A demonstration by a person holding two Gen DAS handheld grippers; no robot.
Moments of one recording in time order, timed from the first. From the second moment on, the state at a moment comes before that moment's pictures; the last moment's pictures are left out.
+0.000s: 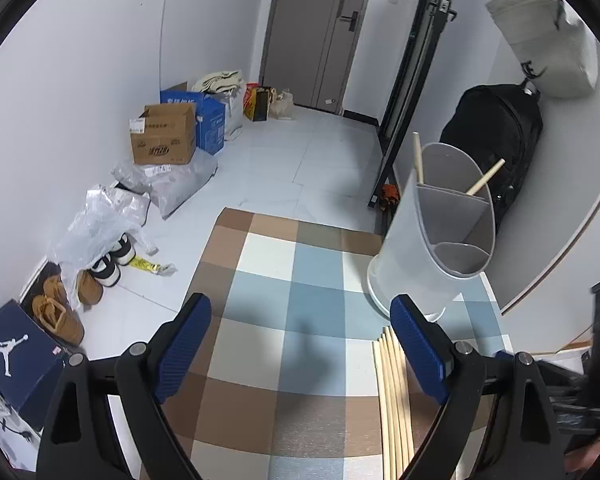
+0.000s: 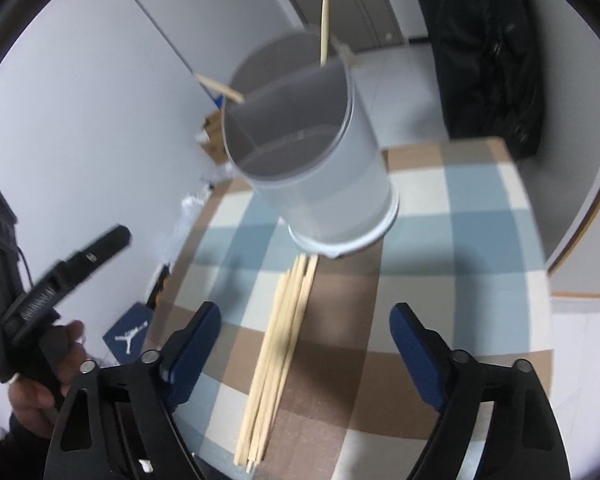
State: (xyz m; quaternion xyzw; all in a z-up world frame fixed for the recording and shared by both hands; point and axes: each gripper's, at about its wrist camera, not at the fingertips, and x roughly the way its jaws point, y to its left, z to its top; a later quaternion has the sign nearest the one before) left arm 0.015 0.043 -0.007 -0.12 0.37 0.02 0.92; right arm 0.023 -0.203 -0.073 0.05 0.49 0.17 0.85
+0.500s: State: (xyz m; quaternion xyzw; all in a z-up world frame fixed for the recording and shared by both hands) left arm 0.019 0.059 -0.016 -0.10 0.39 0.04 0.91; right arm 0.076 -0.164 -0.126 0.03 0.58 0.10 0.81
